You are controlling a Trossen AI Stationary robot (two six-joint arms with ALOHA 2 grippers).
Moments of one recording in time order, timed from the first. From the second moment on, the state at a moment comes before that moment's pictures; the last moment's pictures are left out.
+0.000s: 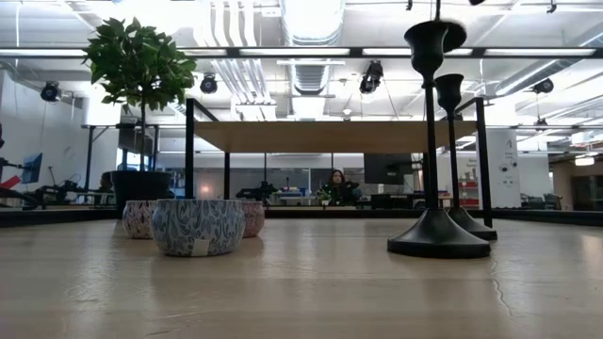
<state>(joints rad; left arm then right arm) 0.00 0.64 0.90 -0.08 -0.76 0.03 0.00 0.83 1.11 -0.64 0.08 0.13</state>
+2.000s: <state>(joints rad) 0.00 0.64 0.90 -0.08 -0.76 0.03 -0.68 1.13 1.11 -0.46 -0.22 -0.10</state>
